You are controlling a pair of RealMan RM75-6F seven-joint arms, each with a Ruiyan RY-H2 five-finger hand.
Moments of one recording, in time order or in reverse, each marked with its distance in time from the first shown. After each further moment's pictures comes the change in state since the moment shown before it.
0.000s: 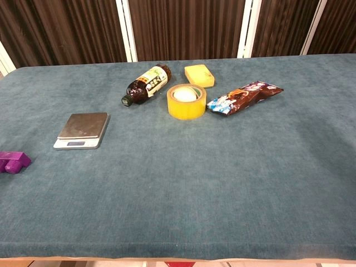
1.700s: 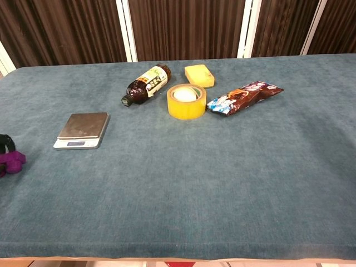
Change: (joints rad) left arm -0.202 -0.477 -0.064 0.574 -0.086 -0.206 0.007; right arm -0.010 0.011 0.000 0.000 0.011 0.004 0.039
